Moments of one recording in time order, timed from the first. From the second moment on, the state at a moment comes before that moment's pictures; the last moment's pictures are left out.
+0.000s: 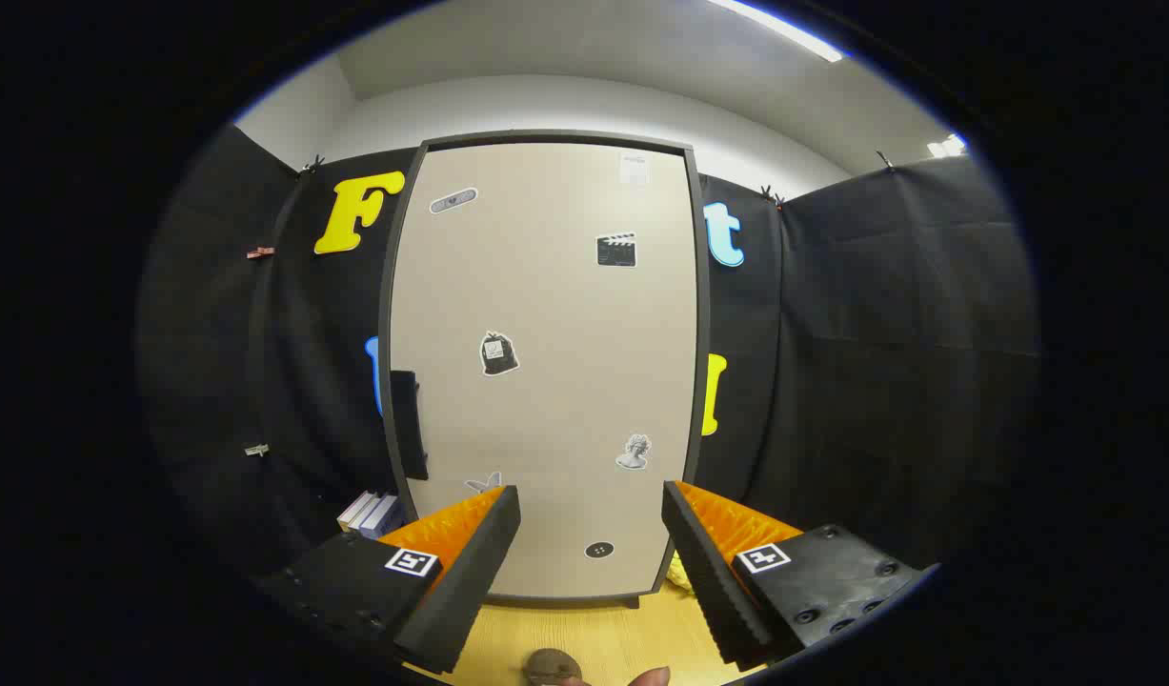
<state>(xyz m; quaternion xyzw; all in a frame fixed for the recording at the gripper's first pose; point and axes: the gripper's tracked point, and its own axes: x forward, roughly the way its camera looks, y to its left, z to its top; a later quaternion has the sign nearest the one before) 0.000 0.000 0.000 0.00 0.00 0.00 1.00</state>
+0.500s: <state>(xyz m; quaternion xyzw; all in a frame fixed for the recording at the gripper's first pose) -0.002 0.010 0.001 -0.01 -0.01 0.00 1.00</state>
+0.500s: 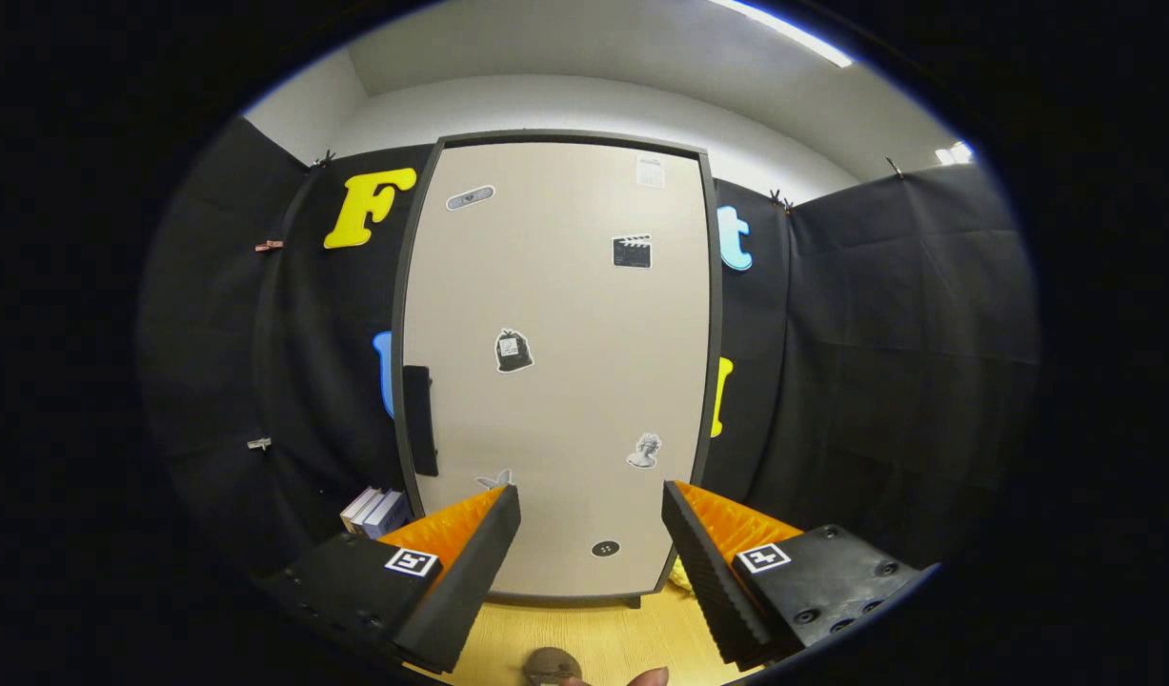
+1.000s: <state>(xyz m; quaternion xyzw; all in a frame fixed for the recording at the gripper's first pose) 0.002 0.013 0.003 -0.01 -0.01 0.00 1.00</state>
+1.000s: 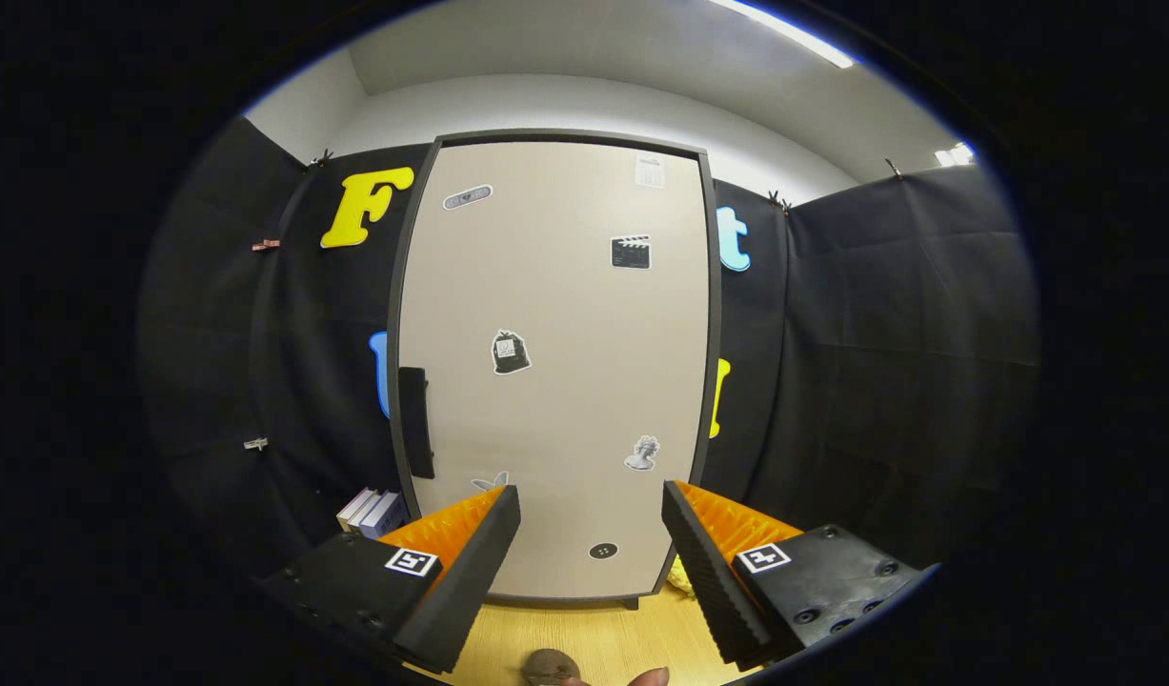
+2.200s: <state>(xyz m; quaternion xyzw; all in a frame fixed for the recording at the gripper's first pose) 0.150 0.200 -0.015 0.04 0.01 0.09 1.00</state>
